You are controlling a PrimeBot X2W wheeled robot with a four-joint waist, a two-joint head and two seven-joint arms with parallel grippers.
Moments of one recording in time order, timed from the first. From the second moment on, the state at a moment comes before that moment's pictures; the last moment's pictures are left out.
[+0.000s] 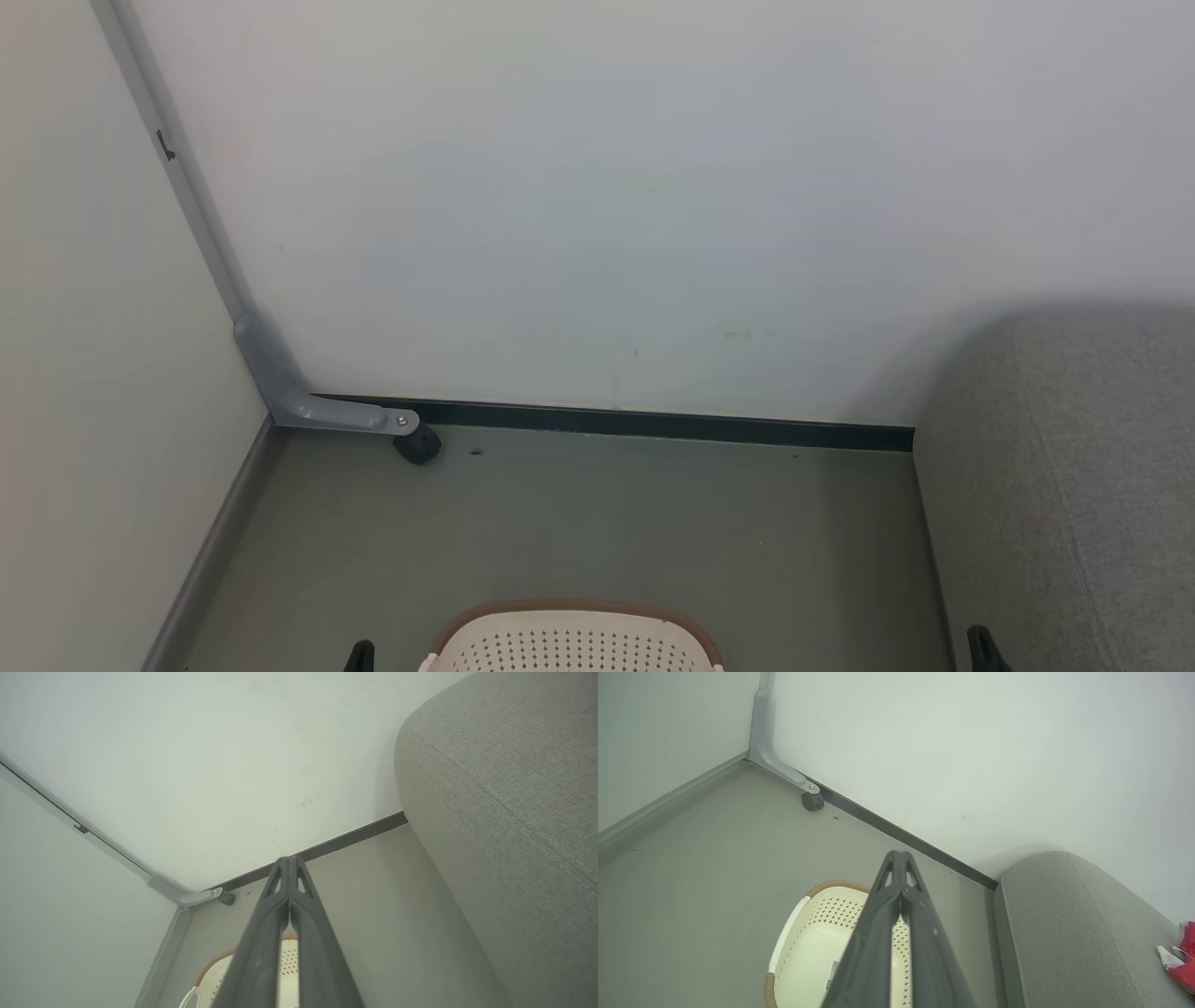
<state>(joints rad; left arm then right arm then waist) 0.01 0.06 -0.14 0.38 -0.70 -0.09 -0.13 0.09 -0.08 0.08 0.23 0.61 0.07 -0.14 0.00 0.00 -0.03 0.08</state>
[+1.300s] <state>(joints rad) -0.04 0.05 -0.01 0.34 -1.21 -0.11 0.01 0.00 -0.06 -0.05 0.27 1.17 0.10 0.01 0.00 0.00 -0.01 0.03</state>
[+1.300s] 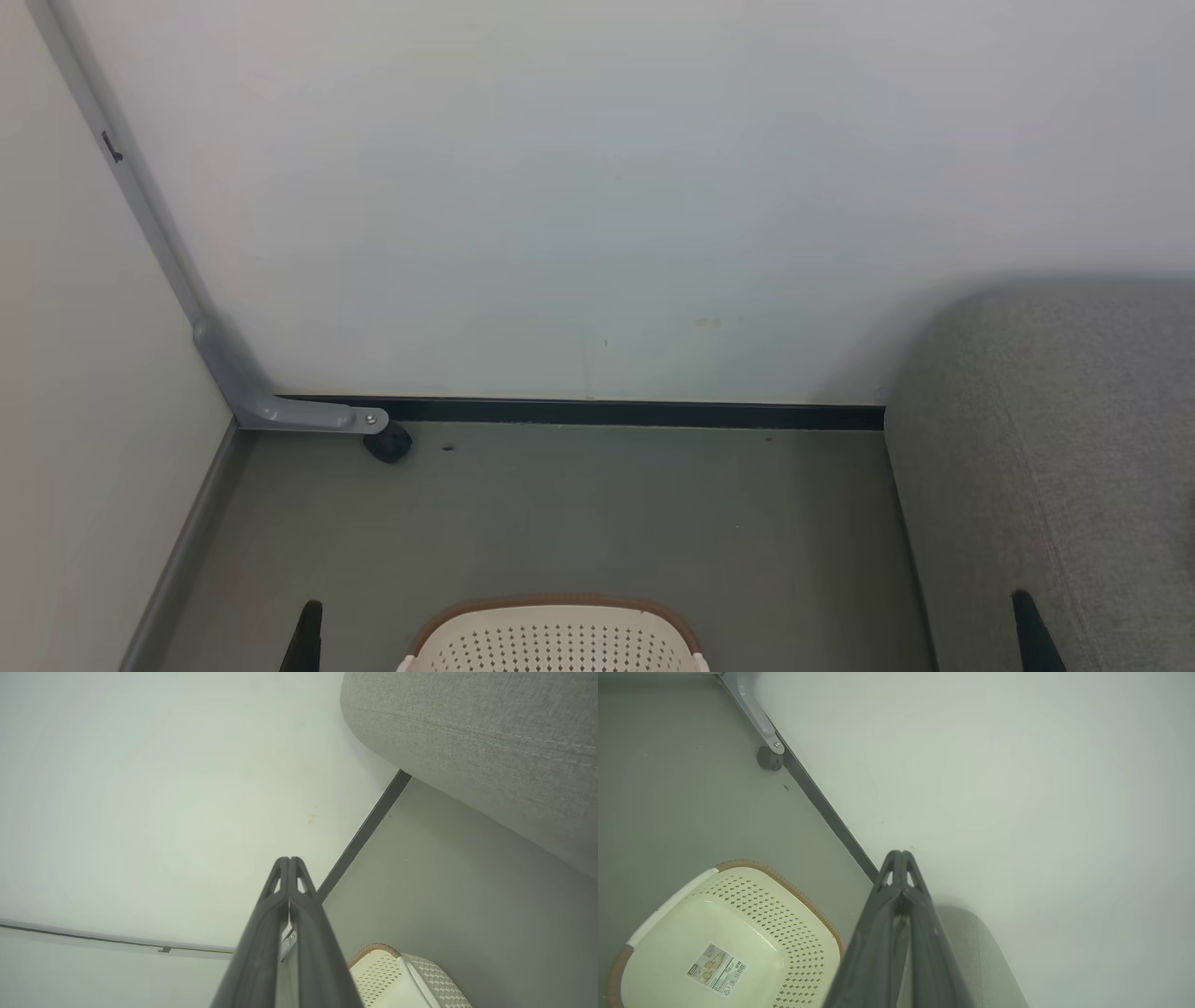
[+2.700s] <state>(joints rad) -0.08 0.04 0.09 0.30 -1.60 -0.12 0.11 -0.08 -0.04 -0.14 0.30 1.59 0.12 0.11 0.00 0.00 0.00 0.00</state>
